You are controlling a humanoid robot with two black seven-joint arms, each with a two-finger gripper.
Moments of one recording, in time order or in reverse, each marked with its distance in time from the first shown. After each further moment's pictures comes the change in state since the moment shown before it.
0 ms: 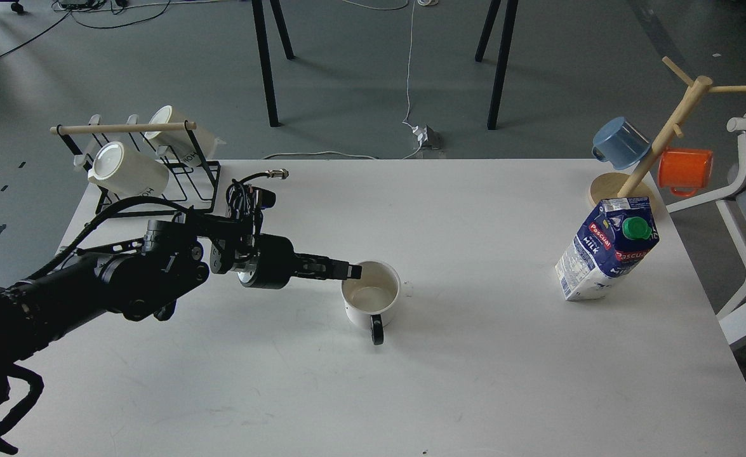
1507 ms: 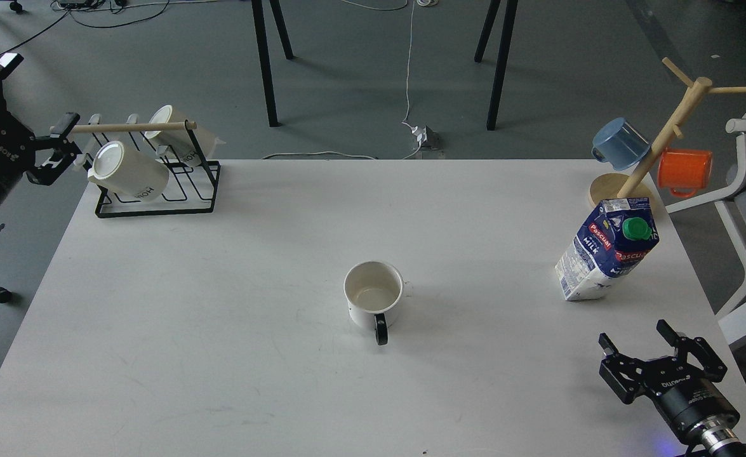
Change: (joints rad) left arm 0.329 0.569 -0.437 -0.141 -1.272 0.000 0.000; right arm -0.629 0.171 -0.081 0.631 0.563 0.000 -0.242
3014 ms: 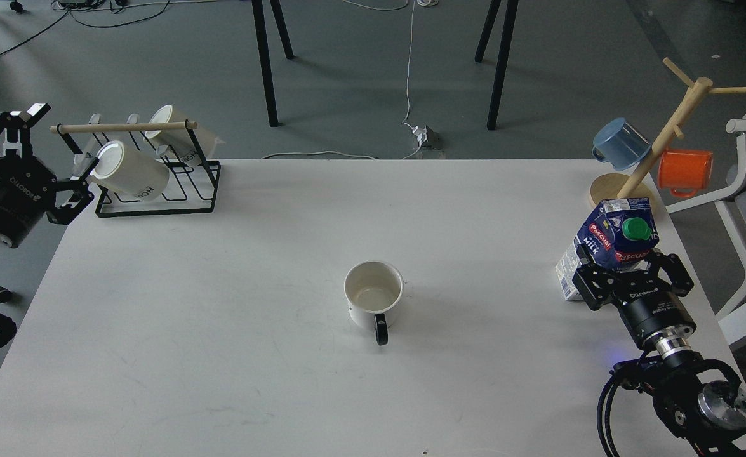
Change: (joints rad) left arm 0.090 -0.032 0.001 0.000 0.001 0.000 0.000; right arm 0.286 0.118 0.030 -0.154 -0.007 0.000 0.012
